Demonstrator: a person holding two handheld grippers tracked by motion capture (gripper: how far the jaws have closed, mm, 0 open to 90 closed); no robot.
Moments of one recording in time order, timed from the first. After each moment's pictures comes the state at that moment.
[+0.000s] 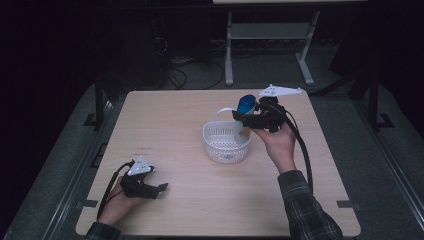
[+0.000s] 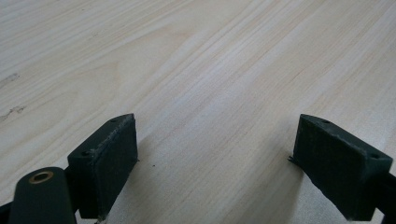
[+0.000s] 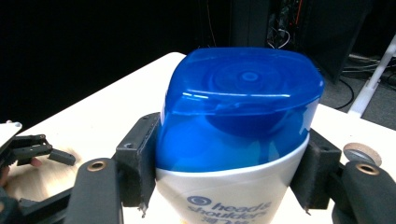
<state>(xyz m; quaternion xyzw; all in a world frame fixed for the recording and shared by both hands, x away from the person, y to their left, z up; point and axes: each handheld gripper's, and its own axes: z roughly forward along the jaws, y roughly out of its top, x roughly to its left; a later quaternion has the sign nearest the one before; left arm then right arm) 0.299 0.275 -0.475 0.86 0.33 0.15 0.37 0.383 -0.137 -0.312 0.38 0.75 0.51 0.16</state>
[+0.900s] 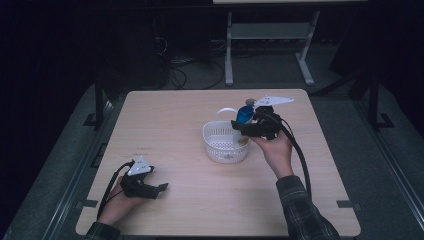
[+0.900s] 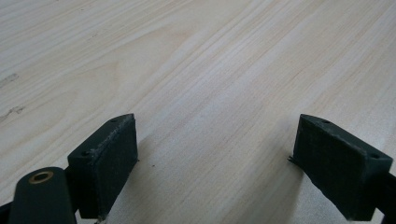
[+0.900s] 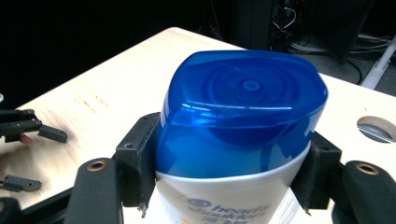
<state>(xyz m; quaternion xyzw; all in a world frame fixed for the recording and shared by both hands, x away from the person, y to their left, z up) 0.299 0.275 -0.475 0.86 0.33 0.14 0.37 0.386 -0.134 -0.344 0.39 0.77 0.49 0.14</state>
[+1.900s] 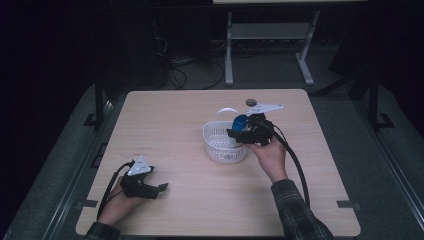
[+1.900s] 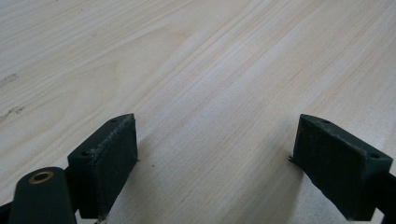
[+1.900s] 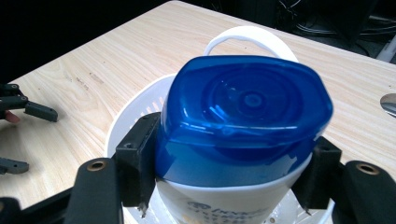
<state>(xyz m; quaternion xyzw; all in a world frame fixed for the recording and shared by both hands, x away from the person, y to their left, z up) 0.299 0.275 -0.475 0.86 0.33 0.14 0.37 0.388 -0.120 -0.371 0.39 0.79 0.46 0.13</state>
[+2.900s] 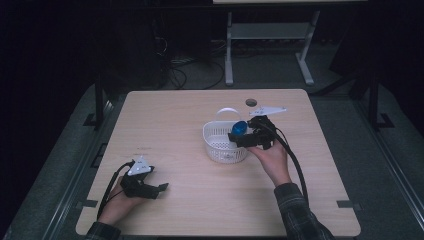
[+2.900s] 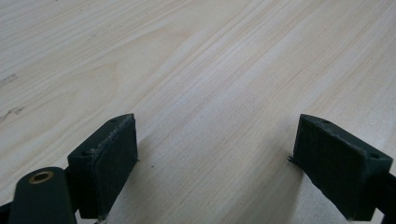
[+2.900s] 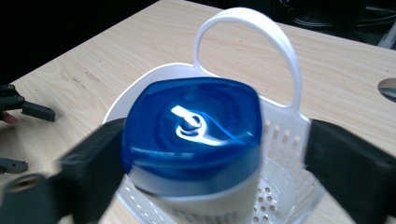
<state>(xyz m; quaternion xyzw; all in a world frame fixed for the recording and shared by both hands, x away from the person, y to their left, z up) 0.299 0.275 -0.475 0.86 0.33 0.14 0.36 0.384 -0.128 -0.377 0.41 0.78 0.46 0.12</state>
